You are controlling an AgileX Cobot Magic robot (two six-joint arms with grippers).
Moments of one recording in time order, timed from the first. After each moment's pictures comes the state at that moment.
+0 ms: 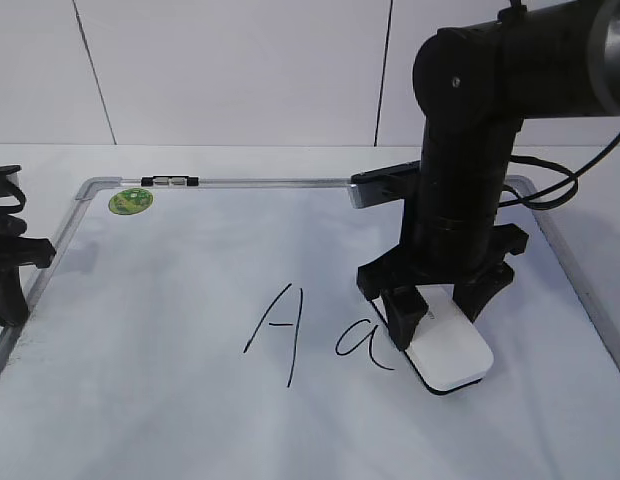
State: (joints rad) left arm -0.03 1.87 -1.11 -0.17 0.85 0.03; right arm 0.53 1.91 -1.40 0.01 1.22 0.08
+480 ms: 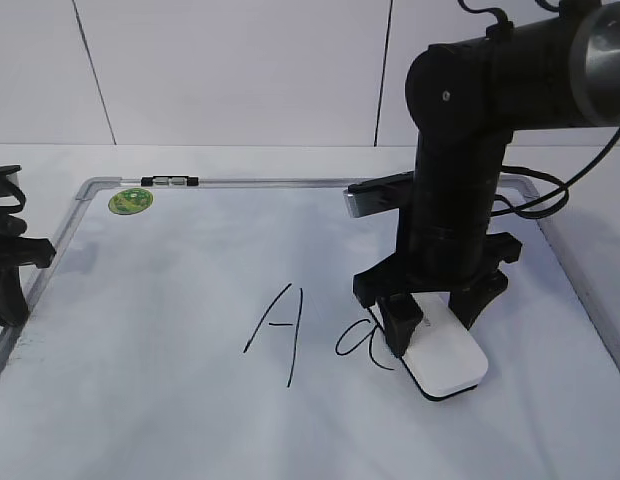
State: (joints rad) left arm -0.03 1.87 -1.11 -0.17 0.85 0.03; right arm 0.53 1.94 -1.40 0.01 1.21 0.08
